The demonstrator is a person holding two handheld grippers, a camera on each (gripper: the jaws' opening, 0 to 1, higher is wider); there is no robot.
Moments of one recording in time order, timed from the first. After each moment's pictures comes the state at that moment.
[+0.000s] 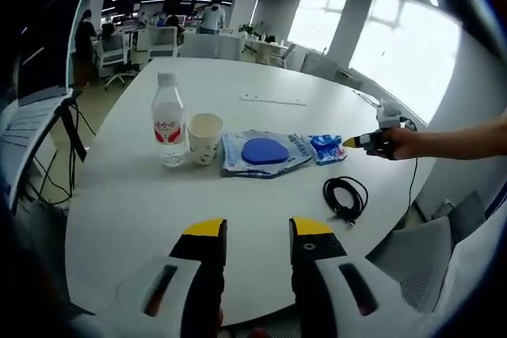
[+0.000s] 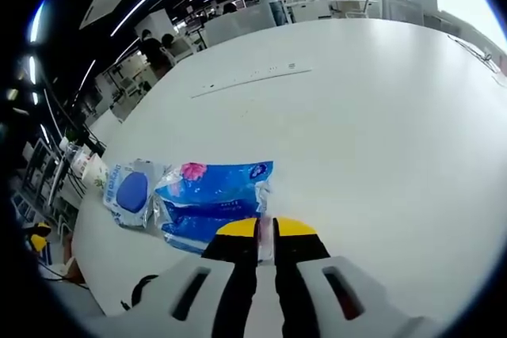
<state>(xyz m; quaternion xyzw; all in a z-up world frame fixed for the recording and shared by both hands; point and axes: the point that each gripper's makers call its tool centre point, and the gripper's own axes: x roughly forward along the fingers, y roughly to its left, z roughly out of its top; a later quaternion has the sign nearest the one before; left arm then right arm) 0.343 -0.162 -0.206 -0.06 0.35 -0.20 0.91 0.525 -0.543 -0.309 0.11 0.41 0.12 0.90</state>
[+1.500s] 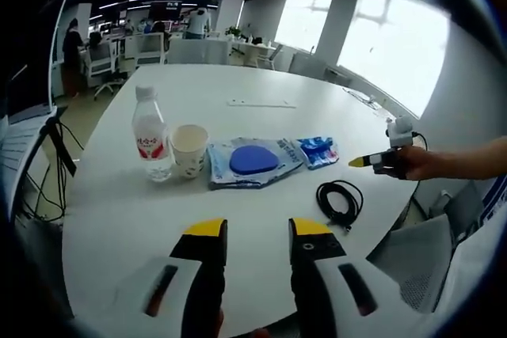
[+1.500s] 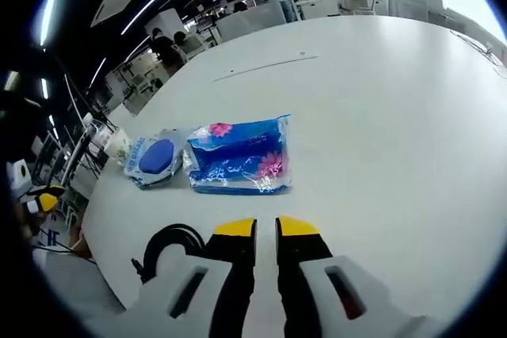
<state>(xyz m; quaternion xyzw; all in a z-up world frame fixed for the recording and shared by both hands) 0.359 -0.181 -0.200 -0.05 0.34 -0.23 0.91 0.446 -0.523 -0.301 0.11 0.41 0.16 0.89</state>
